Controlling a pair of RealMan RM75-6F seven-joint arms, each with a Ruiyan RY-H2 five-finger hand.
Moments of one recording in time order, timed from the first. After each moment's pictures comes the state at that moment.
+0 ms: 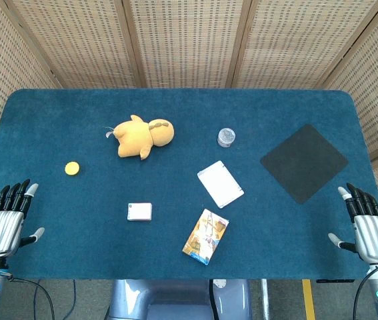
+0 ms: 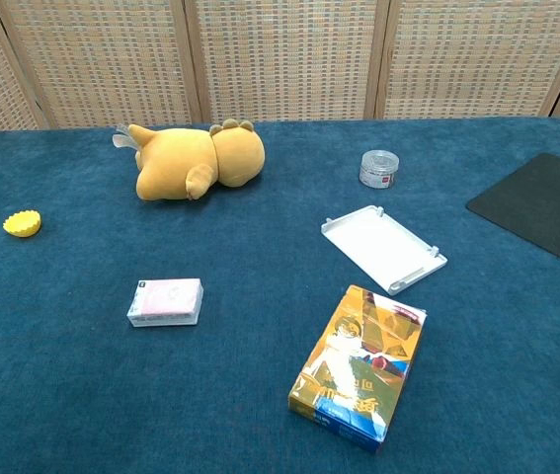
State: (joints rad) left arm -0.14 -1.26 -0.03 -1.59 1.47 1.48 0.25; right arm 0.11 -1.15 0.08 -1.58 -1.47 1.45 -0.03
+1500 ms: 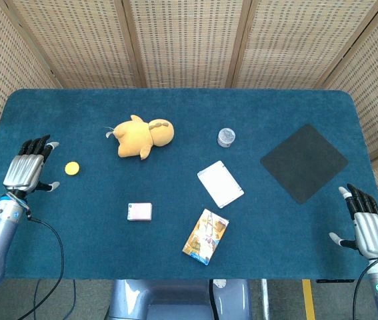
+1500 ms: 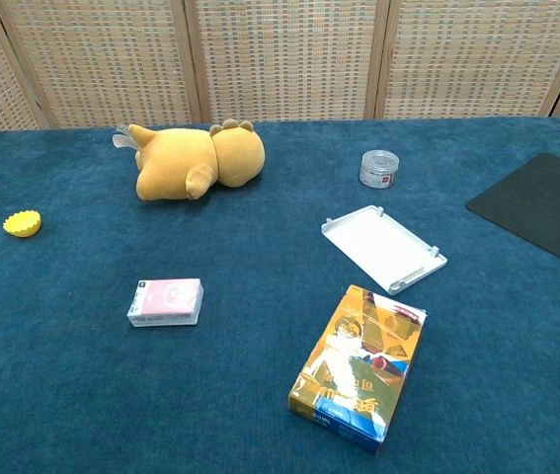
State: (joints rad) left arm -0.51 -1.22 -0.27 -1.45 1.05 0.92 0.25; right arm 0.13 -1.16 0.09 -1.54 -1.40 1.36 0.00
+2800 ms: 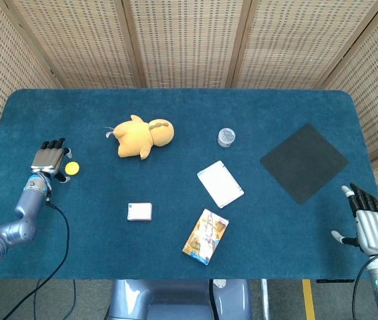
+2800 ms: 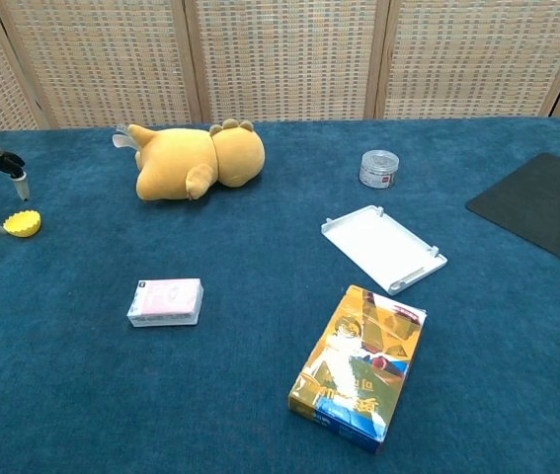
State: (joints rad) left arm -0.80 -1.49 -0.14 -0.93 0.70 0.59 0.37; right arm 0.15 -1.19 0.10 -1.48 -1.35 1.32 0.02
